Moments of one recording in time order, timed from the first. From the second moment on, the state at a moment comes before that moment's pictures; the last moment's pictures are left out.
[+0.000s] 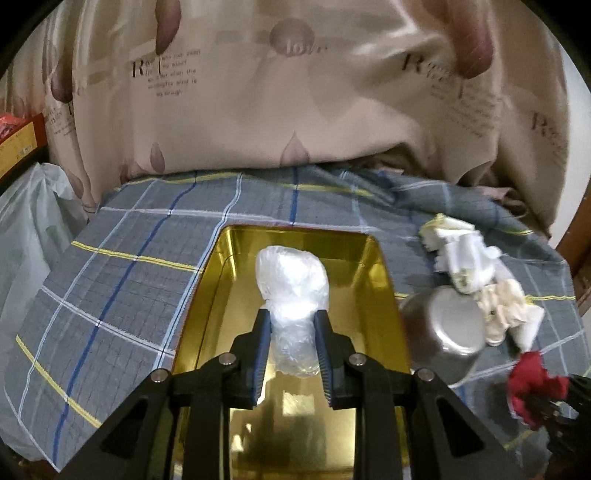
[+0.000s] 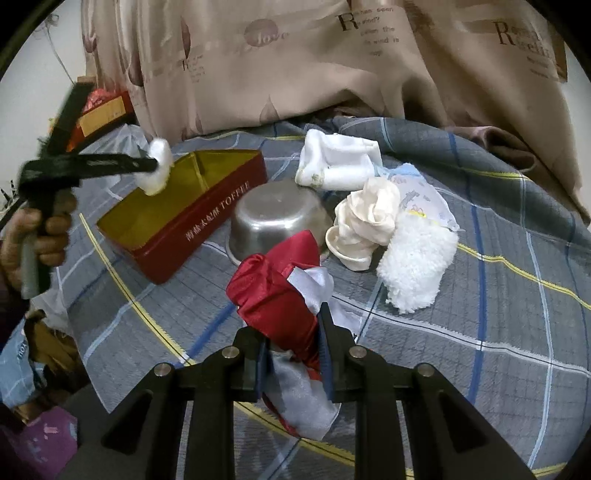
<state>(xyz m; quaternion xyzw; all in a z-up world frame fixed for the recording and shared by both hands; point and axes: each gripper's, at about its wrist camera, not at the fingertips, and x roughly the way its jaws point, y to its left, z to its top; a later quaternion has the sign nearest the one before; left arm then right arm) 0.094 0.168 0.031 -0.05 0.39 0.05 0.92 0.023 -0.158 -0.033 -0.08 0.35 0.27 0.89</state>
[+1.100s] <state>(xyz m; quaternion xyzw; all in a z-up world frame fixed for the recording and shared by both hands) 0.024 0.204 0.077 -0.08 0.36 0.11 0.92 0.069 -0.042 0.059 0.01 0.32 0.39 0.86</state>
